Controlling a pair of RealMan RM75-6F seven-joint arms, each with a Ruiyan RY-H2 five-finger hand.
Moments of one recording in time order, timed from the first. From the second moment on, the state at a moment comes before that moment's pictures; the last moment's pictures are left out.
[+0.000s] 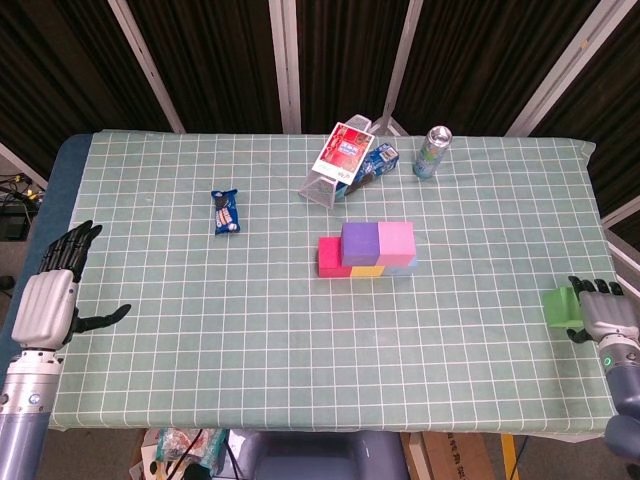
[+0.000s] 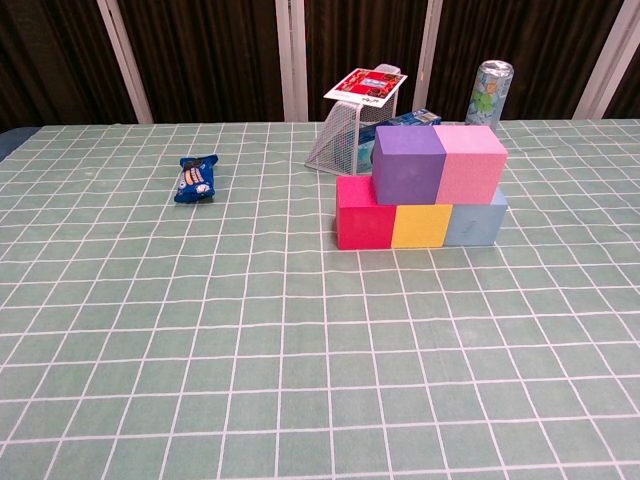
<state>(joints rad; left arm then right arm) -0.28 -1.06 -0.19 -2.15 1.20 1.46 0.28 0.49 -1.17 0.01 -1.25 -0.81 0.76 -0.28</state>
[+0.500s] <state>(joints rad) -0.28 -1.07 -0.19 -2.15 1.21 1.47 0.29 0.48 -1.22 0.05 -1.15 -0.90 0.78 -0.21</state>
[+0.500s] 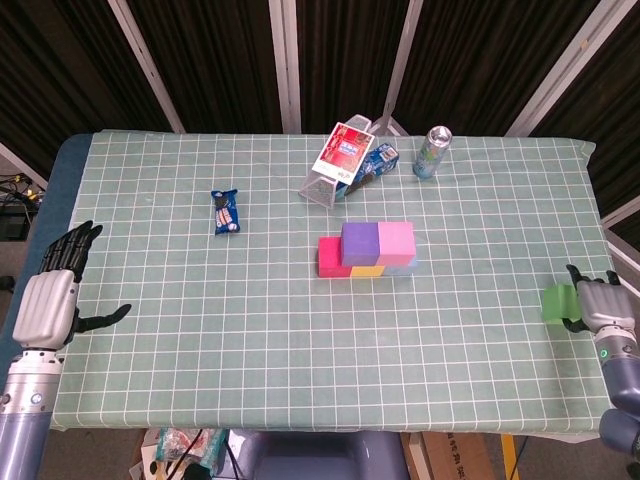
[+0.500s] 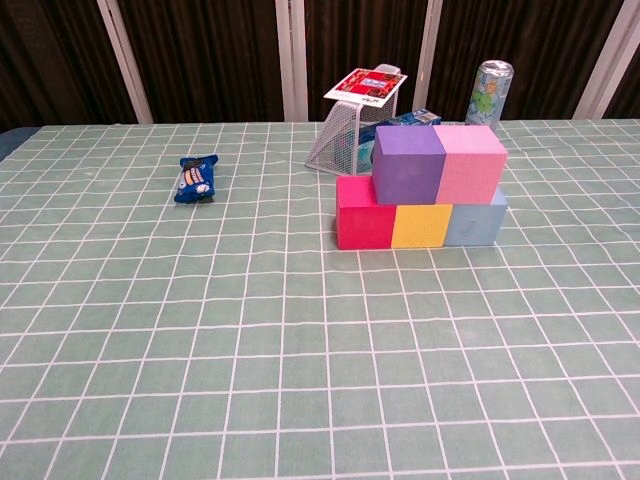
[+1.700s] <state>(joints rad) -0.30 -1.08 -0.18 -2.10 1.14 1.40 0.32 1.08 -0.87 0.25 -1.89 -0.14 0.99 -0.92</state>
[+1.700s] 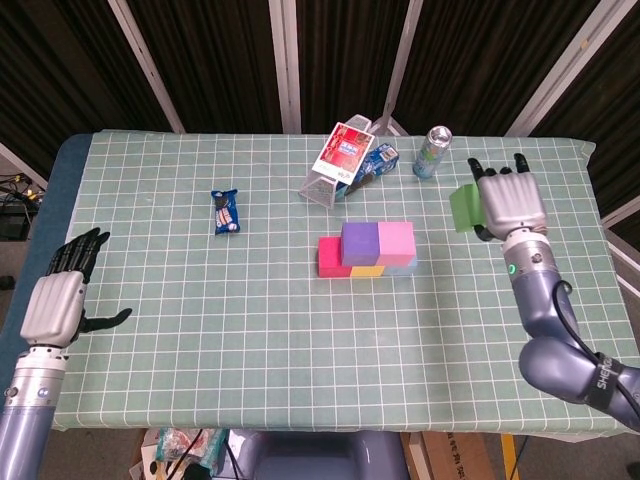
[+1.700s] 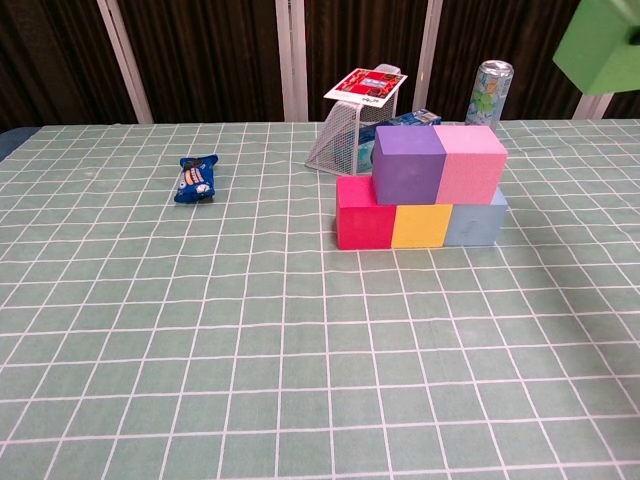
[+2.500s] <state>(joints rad) -0.31 -1.06 -0.18 -2.08 1.11 1.36 0.27 1.43 -1.11 0.42 -1.80 0.44 1.16 -1.12</state>
